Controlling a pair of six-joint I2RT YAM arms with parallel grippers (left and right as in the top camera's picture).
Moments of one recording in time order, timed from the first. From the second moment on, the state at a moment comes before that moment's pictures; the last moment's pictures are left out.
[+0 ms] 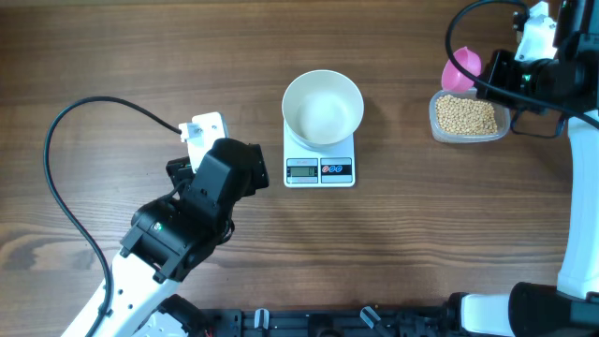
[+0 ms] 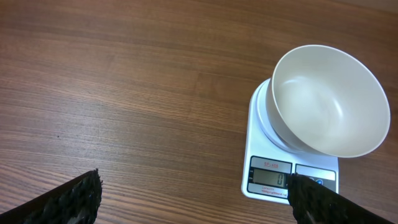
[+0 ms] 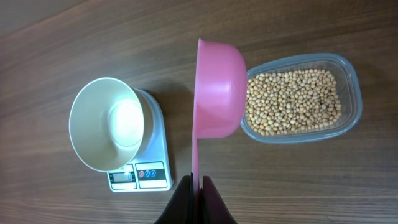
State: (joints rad) left arm -0.61 1.03 1.01 -0.84 -0.48 -0.63; right arm -0.12 1.56 1.81 -1.30 -0.27 0.16
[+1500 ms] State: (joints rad) left arm -0.14 0.84 1.01 -0.78 0.34 -0.30; right arm -0.12 1.56 1.81 -1.14 -0.27 0.15
